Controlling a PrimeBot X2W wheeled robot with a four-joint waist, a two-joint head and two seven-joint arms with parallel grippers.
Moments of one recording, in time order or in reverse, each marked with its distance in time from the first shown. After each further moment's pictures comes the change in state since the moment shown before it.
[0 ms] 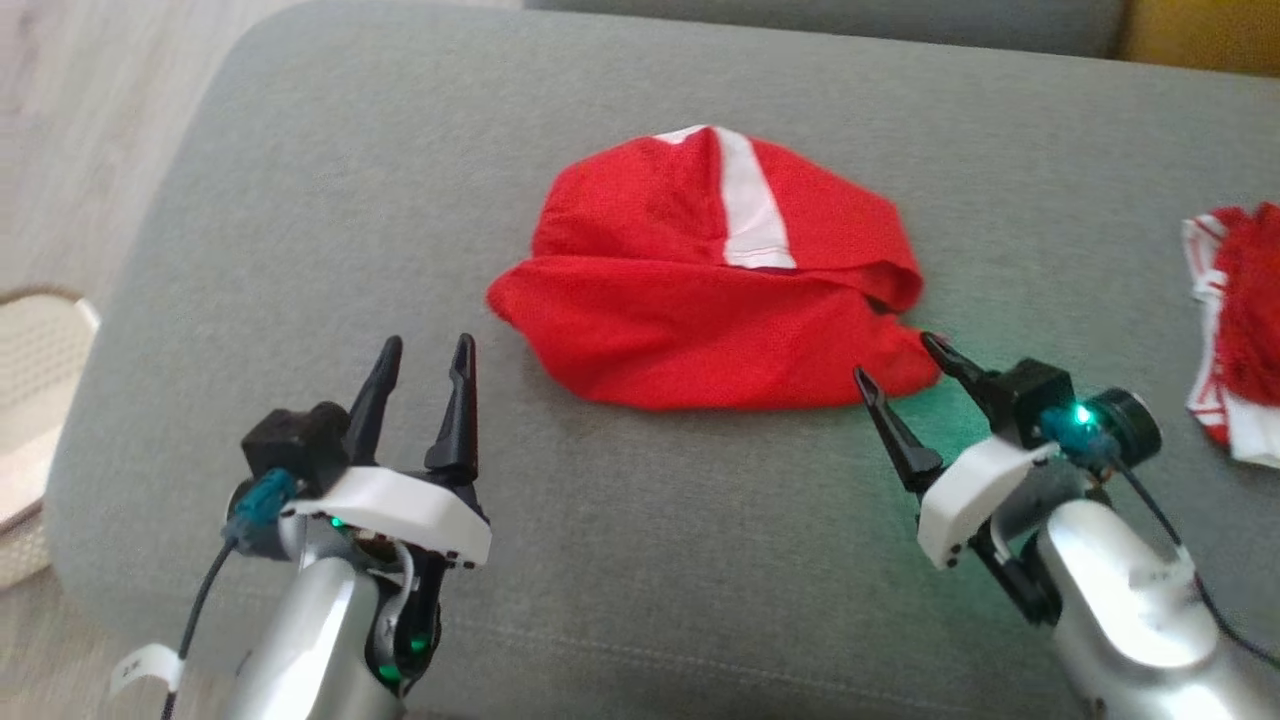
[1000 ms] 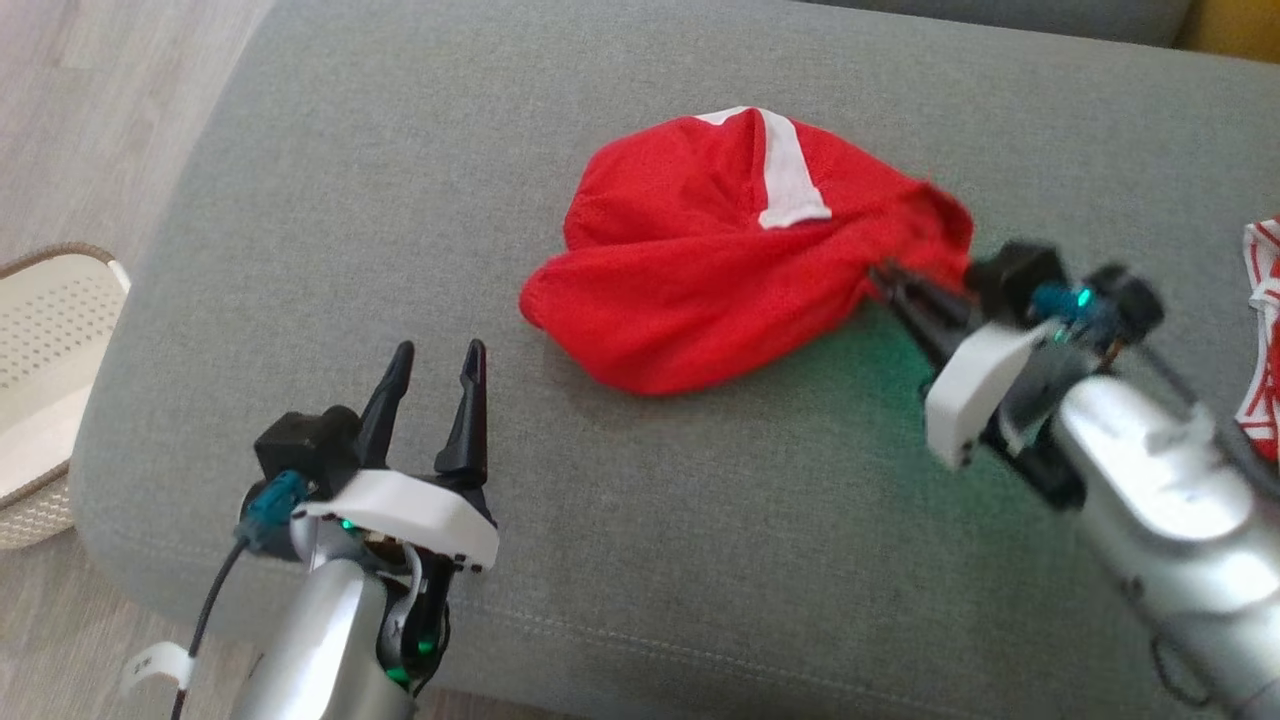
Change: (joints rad) left arm 0.000 -0.062 0.068 0.051 0.073 -0.068 0.000; right arm -0.285 -0.137 0.308 0.087 0.224 0.000 0.054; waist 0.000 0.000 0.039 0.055
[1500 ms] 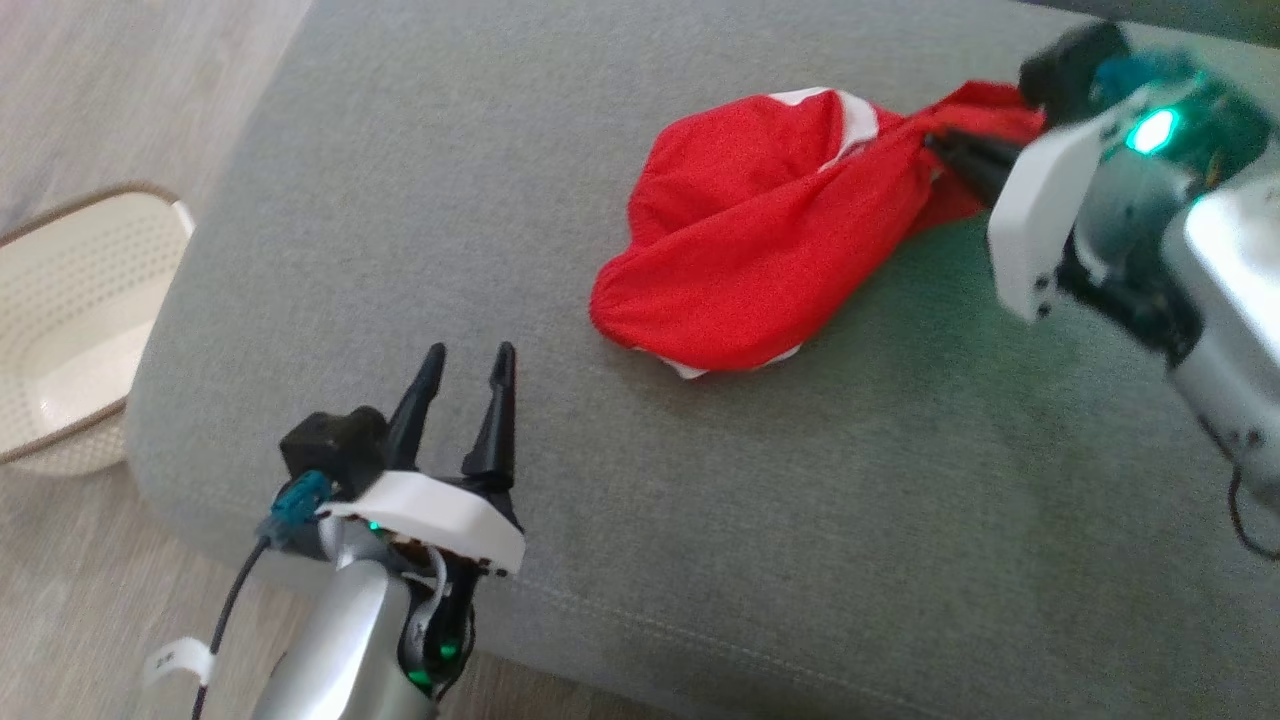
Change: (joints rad) left arm -0.002 -0.001 -0.057 -0.012 -0.053 0.006 0.000; right arm -0.252 -0.149 0.060 -0.167 0.220 0.000 0.459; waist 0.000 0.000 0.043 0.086
